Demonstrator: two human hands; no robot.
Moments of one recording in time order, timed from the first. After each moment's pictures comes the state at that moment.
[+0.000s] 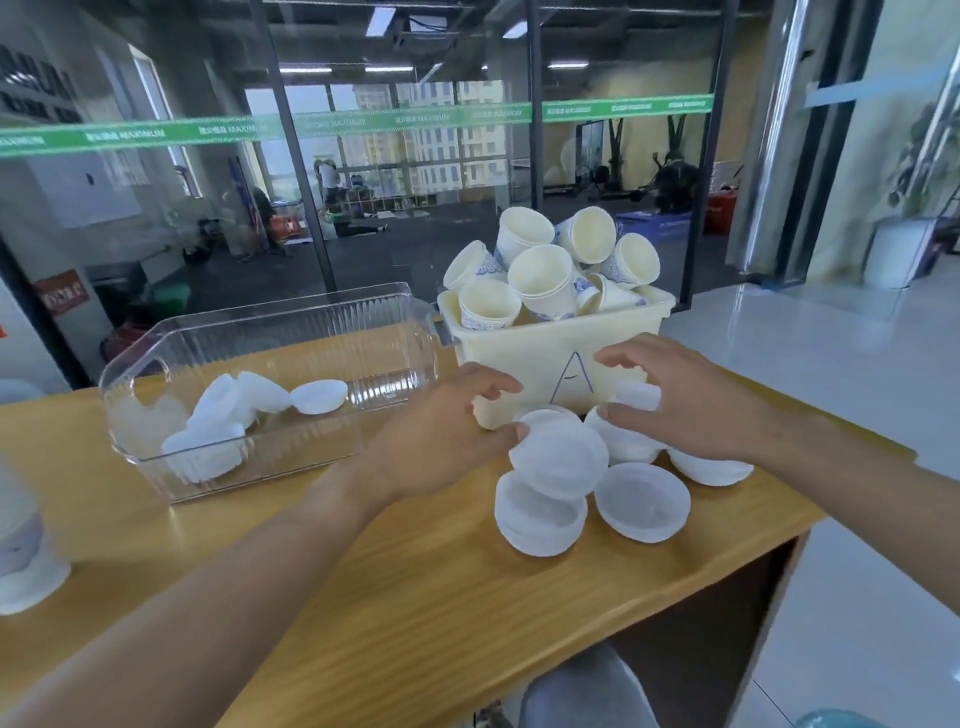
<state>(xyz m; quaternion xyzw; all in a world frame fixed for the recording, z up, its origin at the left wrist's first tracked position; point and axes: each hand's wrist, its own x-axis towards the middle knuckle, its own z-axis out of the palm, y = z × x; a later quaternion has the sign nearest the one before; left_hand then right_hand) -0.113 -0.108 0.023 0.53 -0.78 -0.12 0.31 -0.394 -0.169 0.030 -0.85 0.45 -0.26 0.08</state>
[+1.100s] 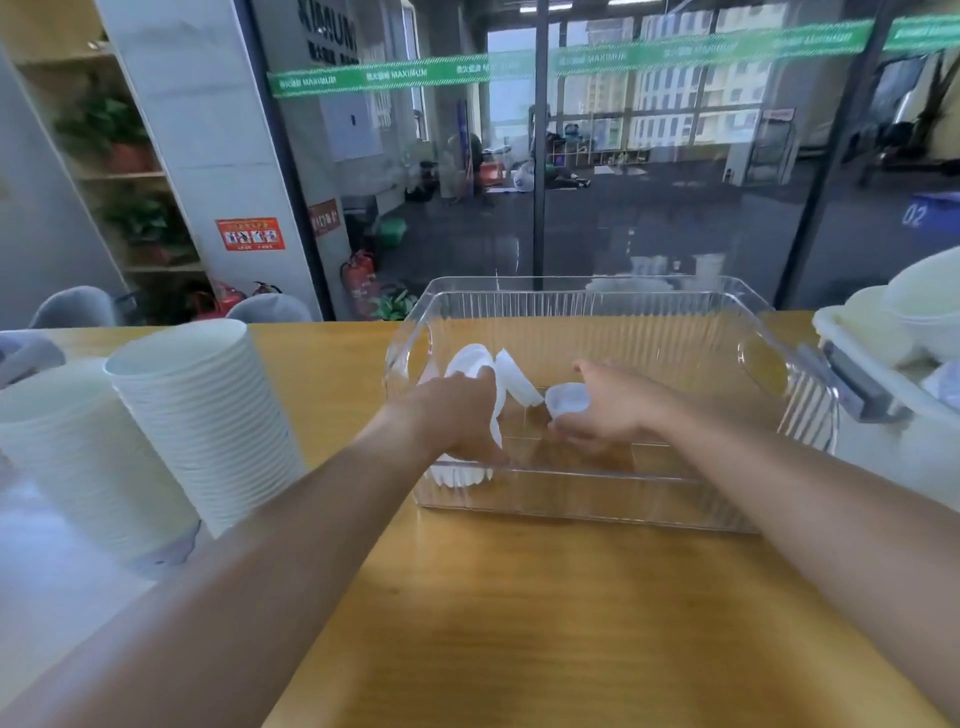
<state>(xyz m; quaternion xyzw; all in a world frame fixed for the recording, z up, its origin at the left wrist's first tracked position) 0.160 -0.144 0.029 0.83 -0.56 -0.05 -0.06 0.015 -0.292 0.004 -0.91 0.40 -0.02 0.15</state>
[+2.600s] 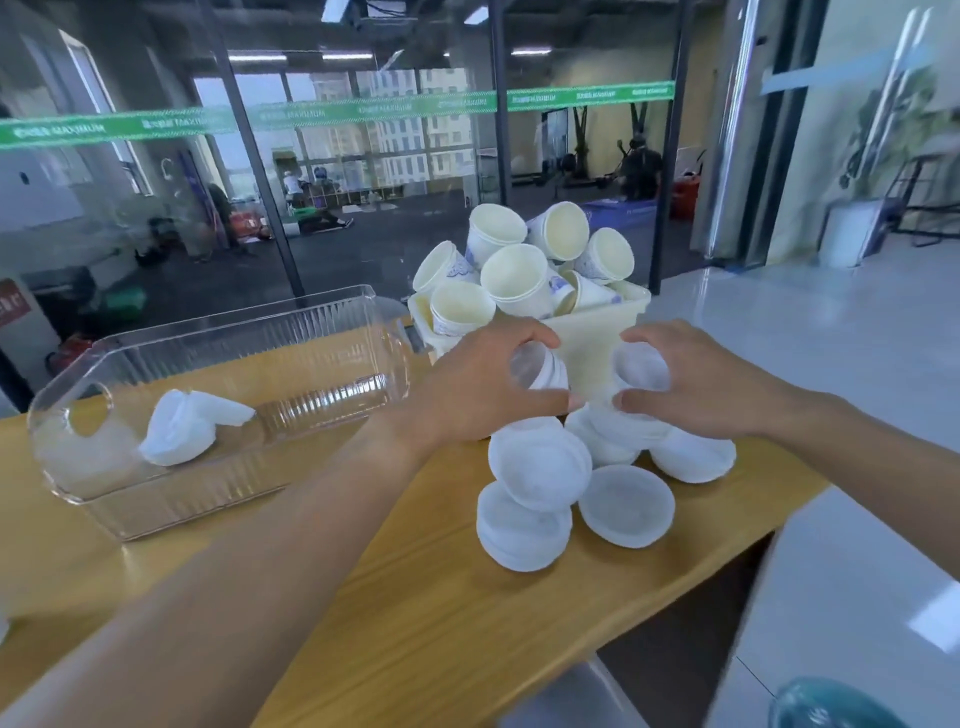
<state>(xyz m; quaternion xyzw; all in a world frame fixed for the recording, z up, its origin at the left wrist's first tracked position) -0.160 -0.151 0.062 0.51 -0.80 -0.13 0.29 -0.411 -0.176 0.047 -0.79 0.57 -0.20 0.13</state>
